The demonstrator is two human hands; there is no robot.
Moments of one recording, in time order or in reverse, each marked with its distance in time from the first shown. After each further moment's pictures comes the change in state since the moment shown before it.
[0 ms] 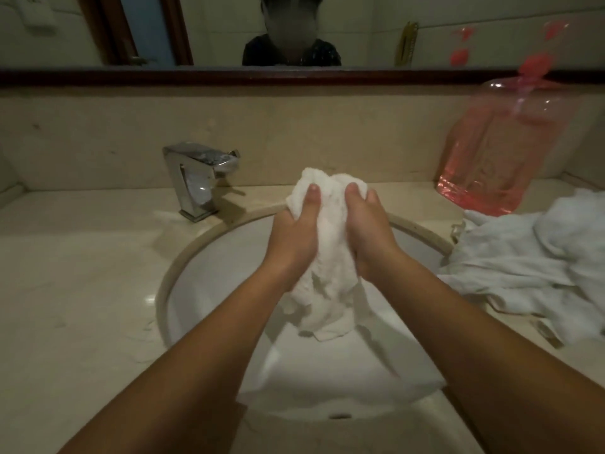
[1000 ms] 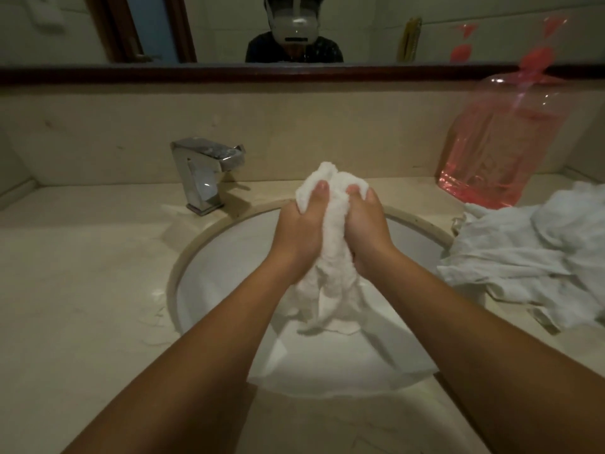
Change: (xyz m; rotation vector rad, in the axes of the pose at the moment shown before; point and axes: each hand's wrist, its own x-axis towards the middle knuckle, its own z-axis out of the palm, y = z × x) left_hand -0.008 0.002 -0.005 0.035 -0.024 0.075; right_hand 0.001 0.013 0.004 -0.030 0.019 -0.041
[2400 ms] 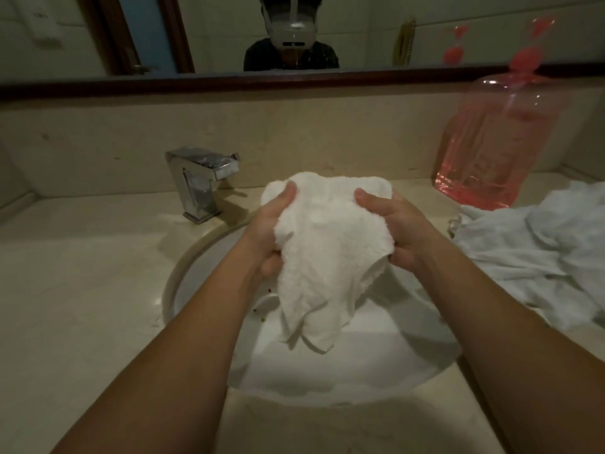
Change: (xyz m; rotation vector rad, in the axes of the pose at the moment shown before) left_hand 0.021 0.001 -0.030 -0.593 -0.364 -0.395; right_hand 0.030 0.002 -0.061 0.428 -0.317 0.097
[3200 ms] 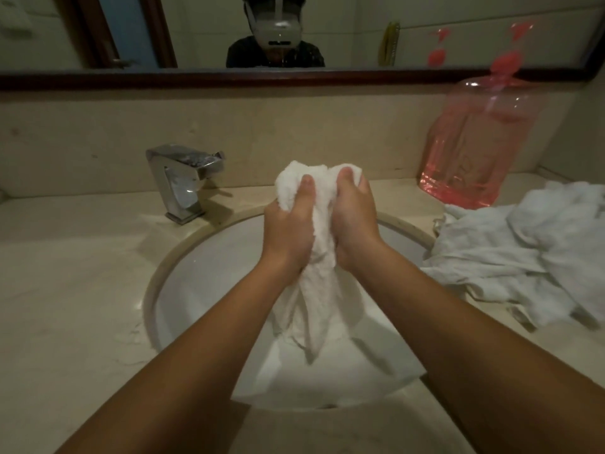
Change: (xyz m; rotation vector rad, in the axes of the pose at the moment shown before) left_hand 0.007 -0.027 0.042 0.428 0.387 0.486; right_hand -0.016 0.006 0.074 -0.197 0.314 -0.213
